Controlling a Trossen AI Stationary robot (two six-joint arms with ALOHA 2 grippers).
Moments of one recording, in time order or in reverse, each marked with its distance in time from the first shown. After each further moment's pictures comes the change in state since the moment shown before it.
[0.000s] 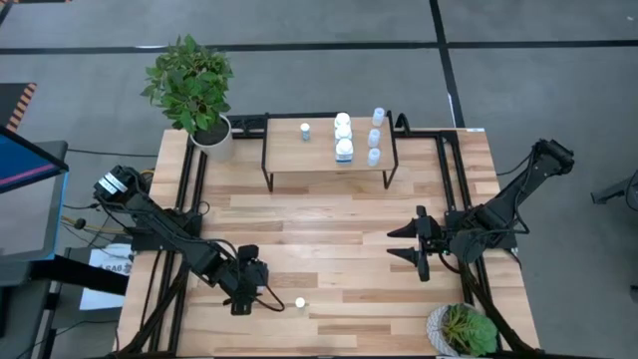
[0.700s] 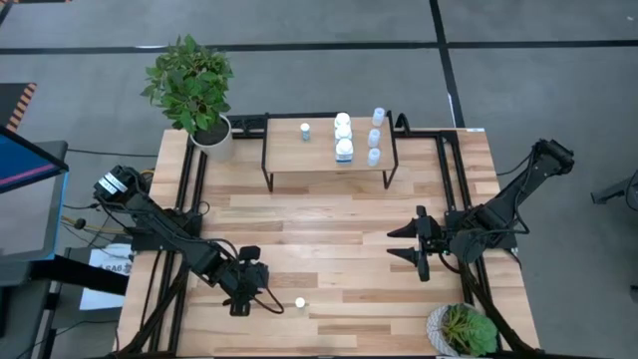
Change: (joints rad) left arm 0.000 0.000 0.000 0.016 0.019 0.051; right arm 0.000 0.000 0.000 0.000 0.000 0.000
